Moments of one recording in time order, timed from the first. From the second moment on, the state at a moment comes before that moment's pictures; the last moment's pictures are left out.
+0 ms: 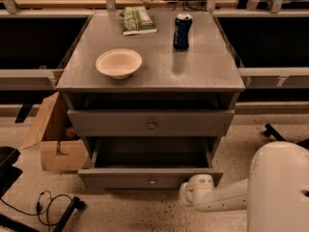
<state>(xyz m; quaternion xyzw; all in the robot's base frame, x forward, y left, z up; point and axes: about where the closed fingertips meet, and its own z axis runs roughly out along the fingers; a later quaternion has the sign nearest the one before) 0.532 -0.135 0.257 -0.66 0.72 -0.05 0.20</state>
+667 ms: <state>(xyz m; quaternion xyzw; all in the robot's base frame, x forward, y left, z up) 0.497 -0.125 0.245 -0.67 0.73 -0.02 0.17</state>
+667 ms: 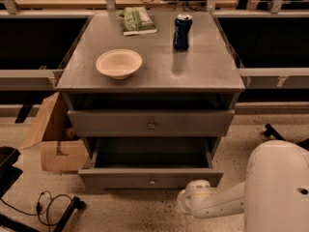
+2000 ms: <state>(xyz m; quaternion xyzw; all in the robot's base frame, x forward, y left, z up) 0.372 -0.081 0.208 -0.65 0.75 0.06 0.15</state>
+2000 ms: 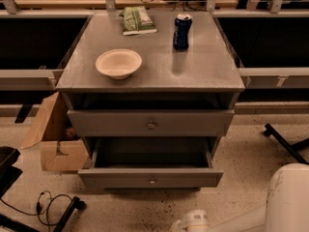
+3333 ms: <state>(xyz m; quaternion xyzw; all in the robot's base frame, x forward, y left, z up) 0.555 -0.067 0.174 -0.67 0.69 0.03 0.27</state>
